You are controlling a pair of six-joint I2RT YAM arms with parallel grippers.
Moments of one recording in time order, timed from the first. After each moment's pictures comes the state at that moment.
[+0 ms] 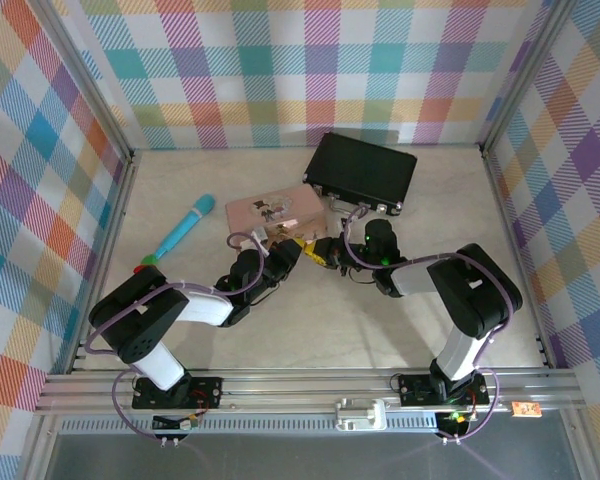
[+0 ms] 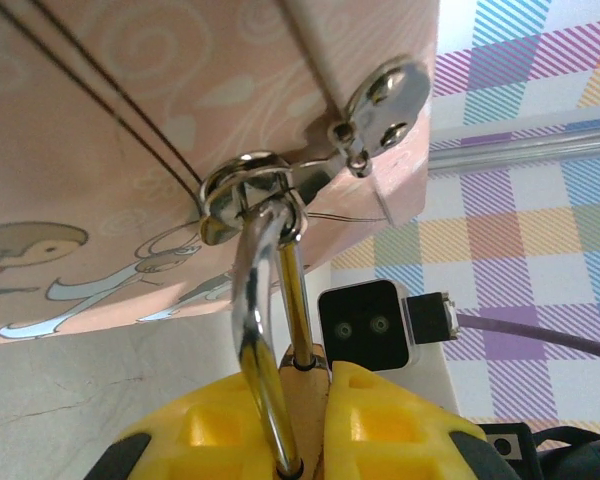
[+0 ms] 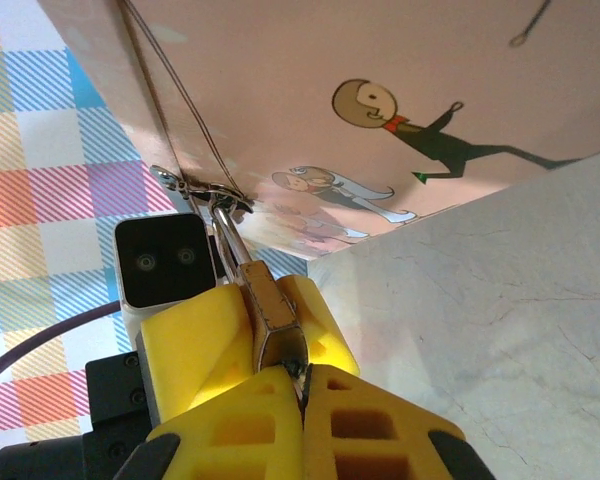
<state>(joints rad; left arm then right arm) -0.74 1.61 0.49 0.95 -0.03 -1.37 0.53 1.73 0.63 0.84 -0.76 1.37</state>
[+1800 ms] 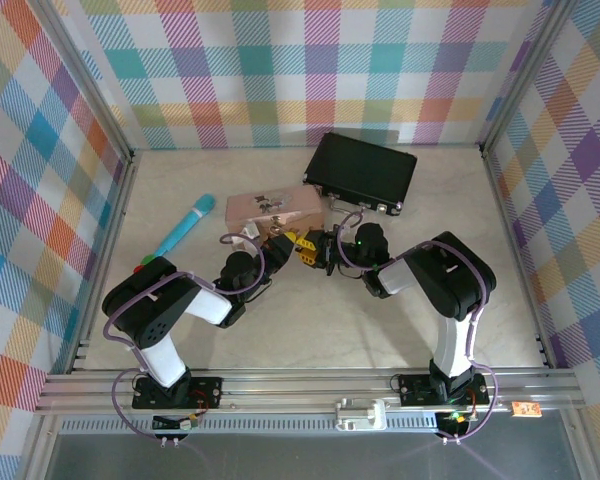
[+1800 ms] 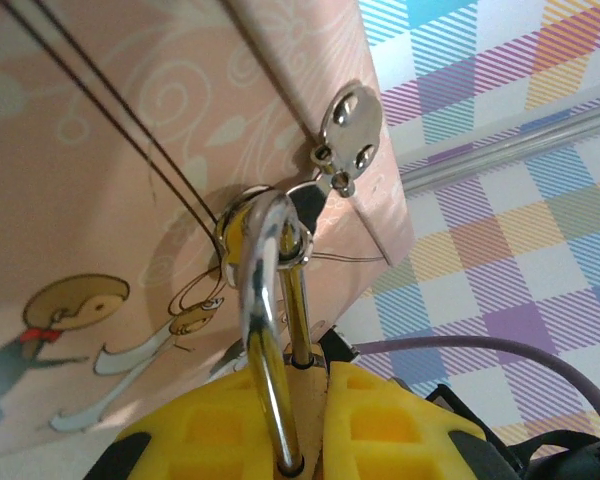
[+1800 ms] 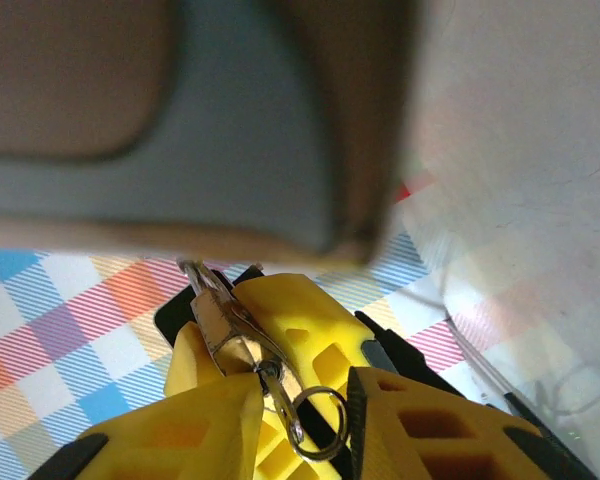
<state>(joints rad) -0.66 1.72 0.44 1.22 -0.02 -1.20 0.57 1.90 0.68 1.12 -0.71 1.92</state>
